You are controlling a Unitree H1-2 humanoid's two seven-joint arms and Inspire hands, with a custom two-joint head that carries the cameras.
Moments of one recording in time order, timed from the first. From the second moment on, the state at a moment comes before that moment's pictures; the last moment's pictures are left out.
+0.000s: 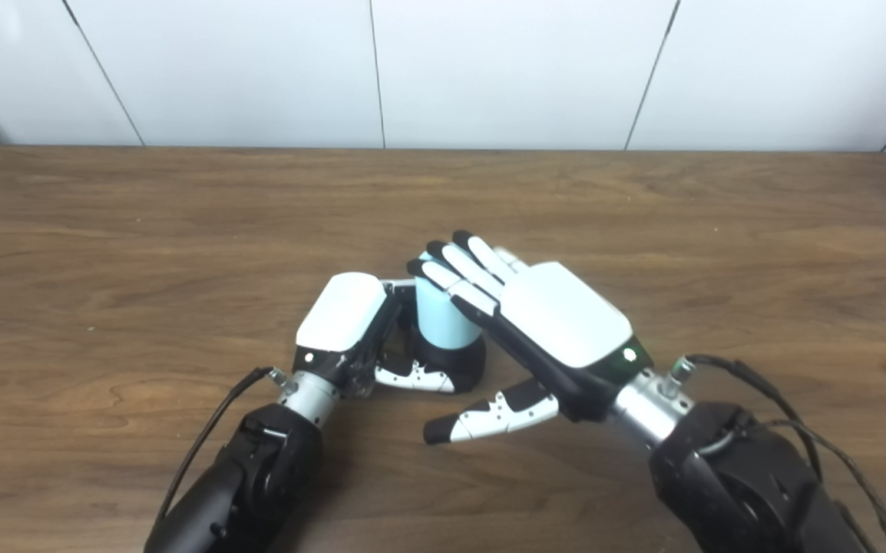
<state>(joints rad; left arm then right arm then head) -0.16 0.17 -0.56 -0.08 0.92 0.19 0.01 -0.10 -0.45 0.38 -0.76 -0.80 0.19 0.56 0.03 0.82</state>
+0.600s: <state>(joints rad) -0.16 0.17 -0.57 -0.08 0.93 0.19 0.01 -0.15 -0.47 0.35 -0.76 -0.77 0.19 0.61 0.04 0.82</state>
